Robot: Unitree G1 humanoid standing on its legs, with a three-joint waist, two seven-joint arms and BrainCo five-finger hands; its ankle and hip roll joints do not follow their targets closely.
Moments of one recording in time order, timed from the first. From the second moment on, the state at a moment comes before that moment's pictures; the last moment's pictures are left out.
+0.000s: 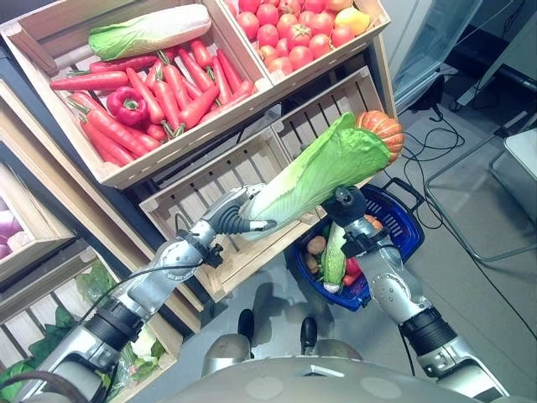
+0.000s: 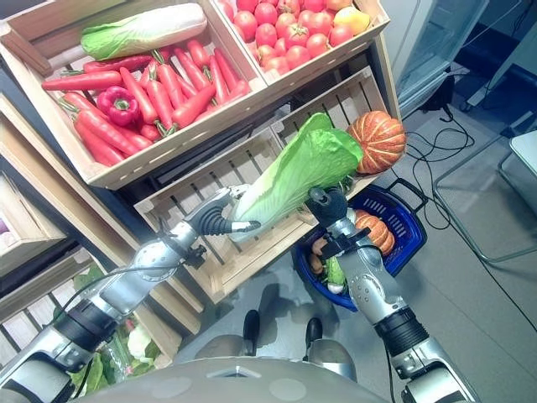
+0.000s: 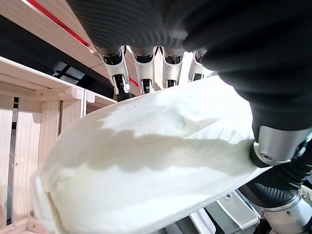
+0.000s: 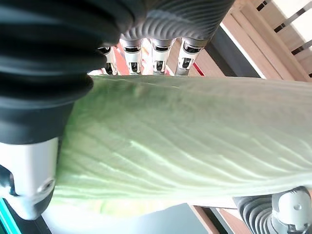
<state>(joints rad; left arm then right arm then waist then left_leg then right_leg) -0.16 0.65 -0.52 -0.03 0.15 -0.27 0.00 -0.12 -0.41 0.41 0.02 0.98 -0.24 0.34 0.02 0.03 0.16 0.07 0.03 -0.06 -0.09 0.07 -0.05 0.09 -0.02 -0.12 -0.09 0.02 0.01</state>
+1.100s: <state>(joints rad) -0.16 0.68 -0.55 -0.07 0.16 -0.13 -0.17 -0.11 -0.42 0.41 0.03 0.97 -0.24 0.27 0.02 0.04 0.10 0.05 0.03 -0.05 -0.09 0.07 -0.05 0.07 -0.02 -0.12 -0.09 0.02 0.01</state>
